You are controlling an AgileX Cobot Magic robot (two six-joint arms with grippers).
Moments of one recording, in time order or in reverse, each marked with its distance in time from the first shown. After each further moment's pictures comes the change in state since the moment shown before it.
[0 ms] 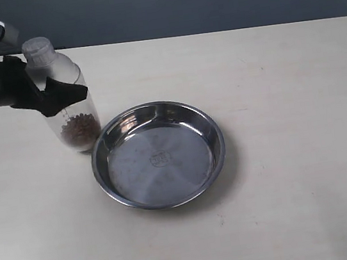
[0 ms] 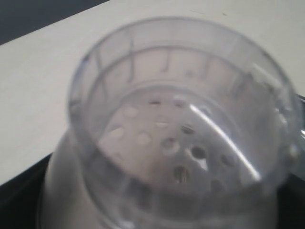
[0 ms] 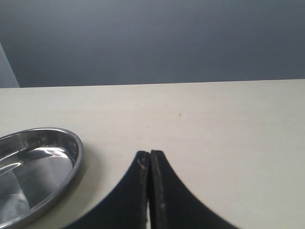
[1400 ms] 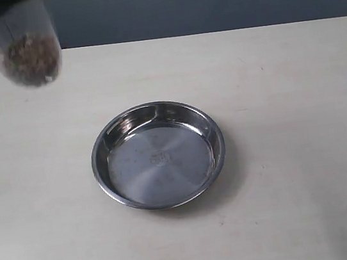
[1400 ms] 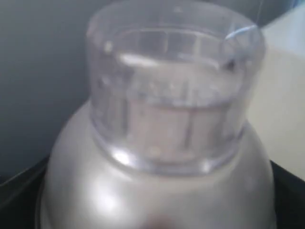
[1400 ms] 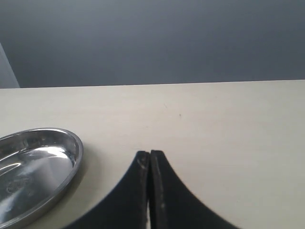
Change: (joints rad) left arm -0.087 -0.516 -0.141 0.381 -0.063 -0.683; right arm 0.000 0.000 0.000 0.000 0.001 0.000
